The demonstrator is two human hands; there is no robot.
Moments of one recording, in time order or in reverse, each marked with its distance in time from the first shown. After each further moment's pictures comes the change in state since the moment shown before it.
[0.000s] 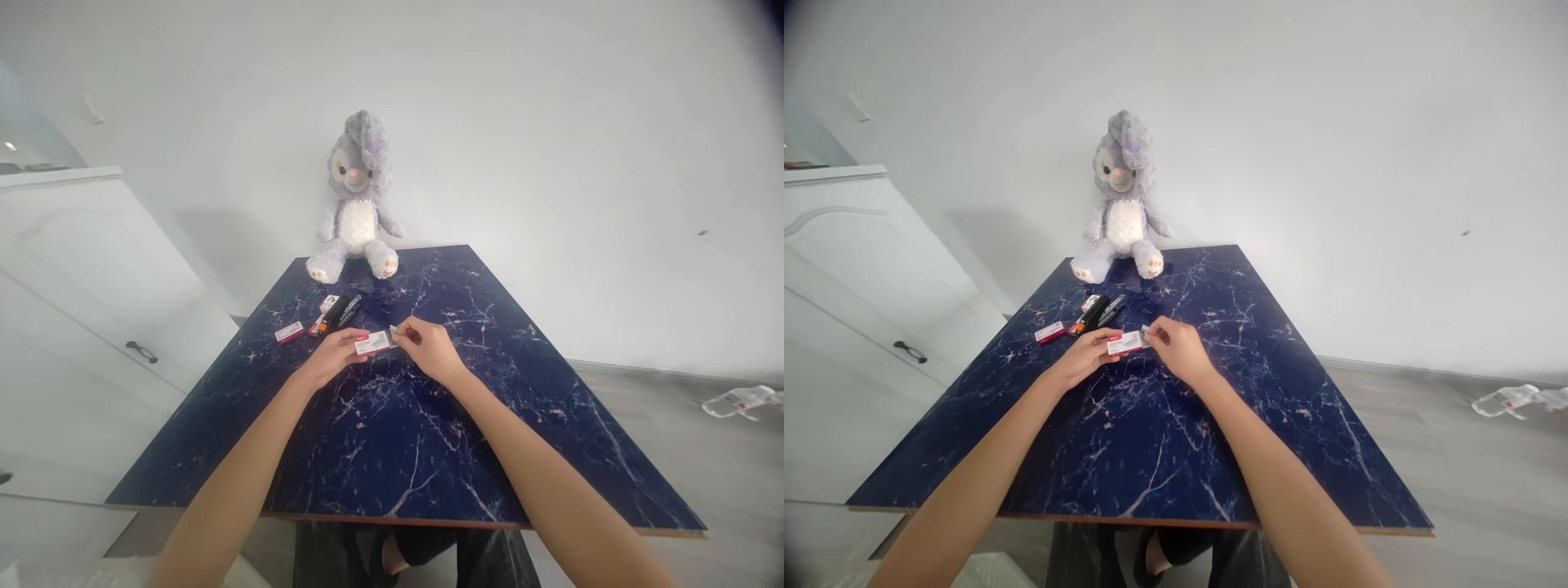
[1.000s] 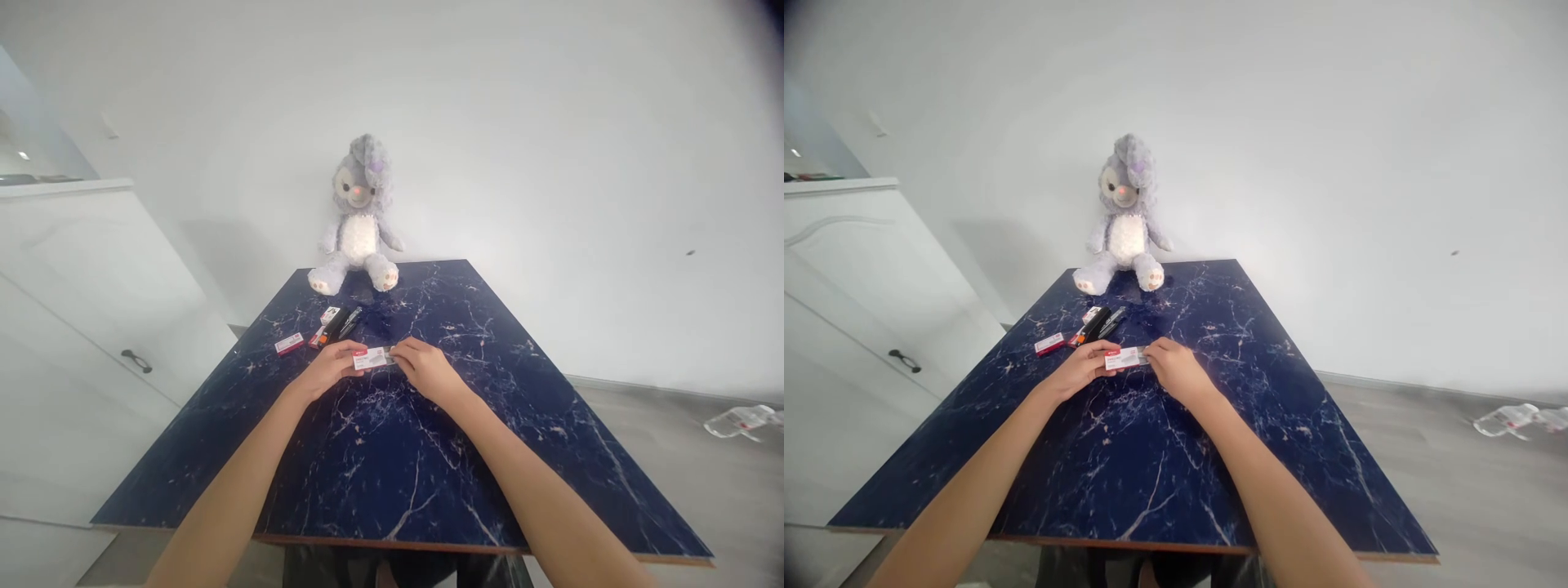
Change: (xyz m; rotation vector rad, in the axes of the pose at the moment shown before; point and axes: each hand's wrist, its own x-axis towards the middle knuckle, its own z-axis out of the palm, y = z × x) left_hand -0.006 0.005 -0.006 0.041 -0.046 0.033; right_hand -0.006 0.002 0.003 -0.315 -0.134 -0.264
